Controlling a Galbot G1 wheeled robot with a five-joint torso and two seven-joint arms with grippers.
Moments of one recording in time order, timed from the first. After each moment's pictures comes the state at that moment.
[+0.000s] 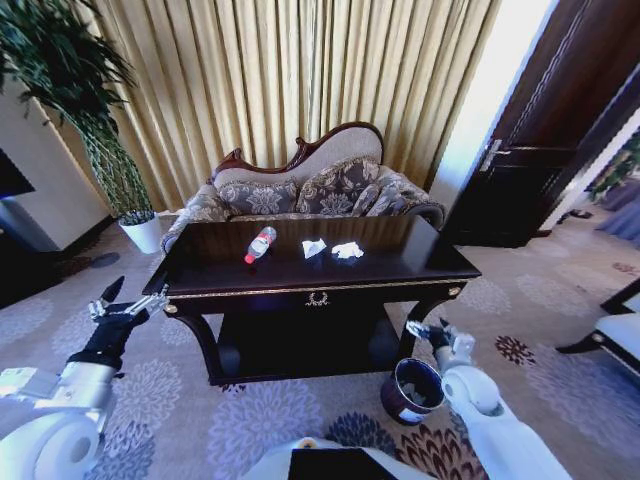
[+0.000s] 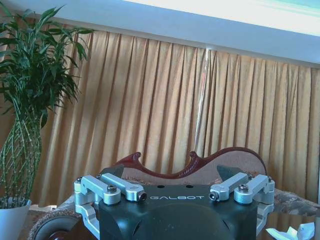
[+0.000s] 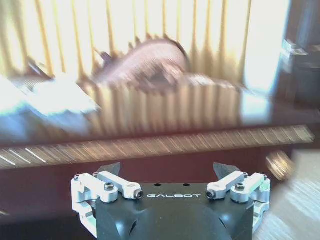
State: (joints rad) left arm 1.73 -1.31 -1.13 -2.44 -0.73 0.21 0.14; right arm -1.53 1.03 0.62 2.14 0.63 -0.28 0.26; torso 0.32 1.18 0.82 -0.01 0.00
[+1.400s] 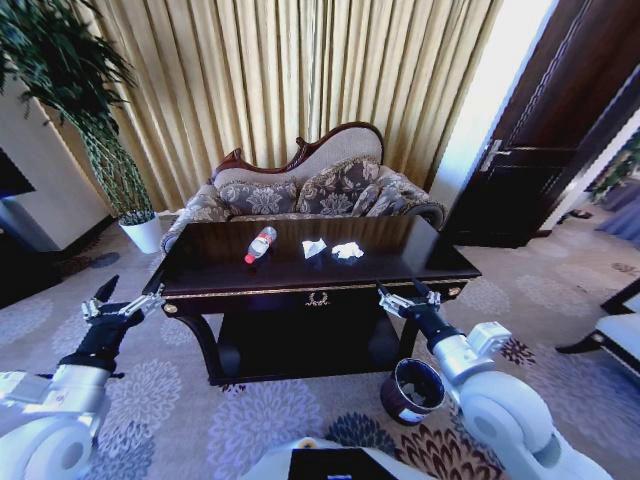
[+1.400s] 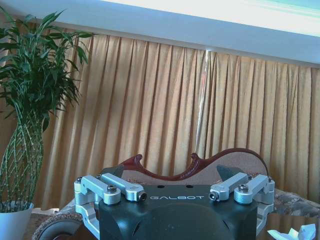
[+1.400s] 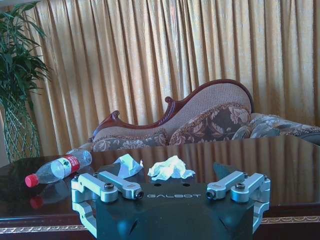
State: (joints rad) left arm 1.75 -1.31 -1.15 -2.46 -0.74 0.21 0.14; right arm -1.62 0.97 0.61 2.49 0.74 -0.32 0.30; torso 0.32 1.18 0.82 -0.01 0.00
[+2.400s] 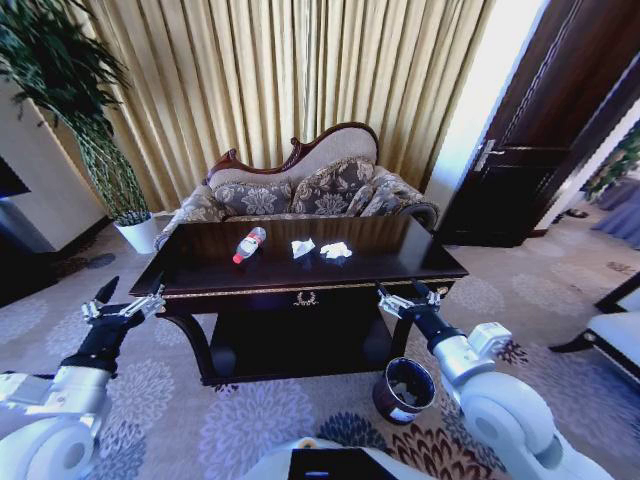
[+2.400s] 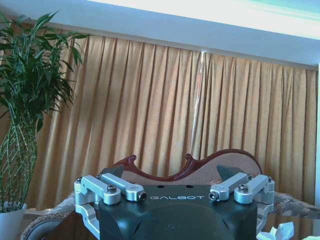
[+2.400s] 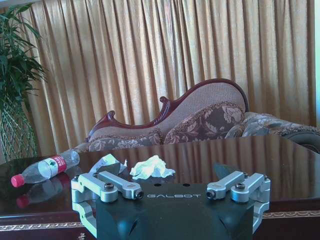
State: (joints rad) left arm 1.75 -1.32 -1.15 -2.45 -0.73 0.19 0.15; right arm -1.63 0.97 0.62 2.49 0.75 -0.33 0.30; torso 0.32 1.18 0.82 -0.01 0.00
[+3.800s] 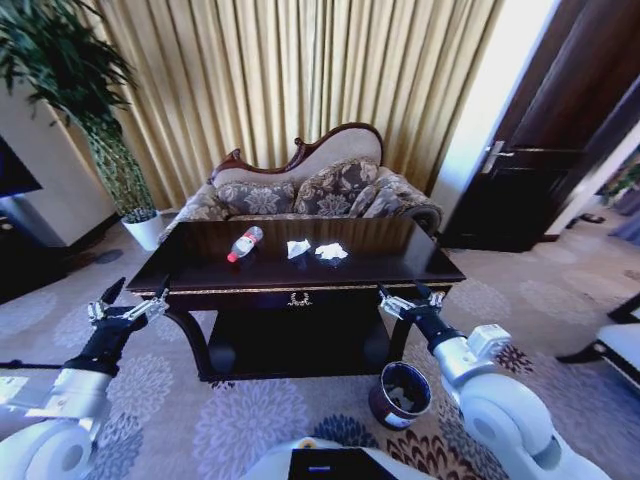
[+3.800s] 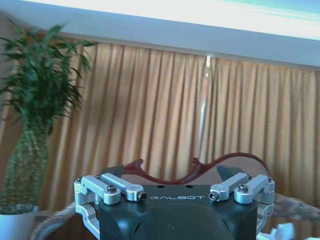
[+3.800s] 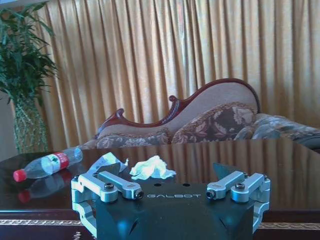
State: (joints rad) left arm 1.76 -1.33 -1.14 -2.43 -0.72 0.16 0.18; right arm -1.64 0.98 0.62 2.48 0.71 -0.31 0.29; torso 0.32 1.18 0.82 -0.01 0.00
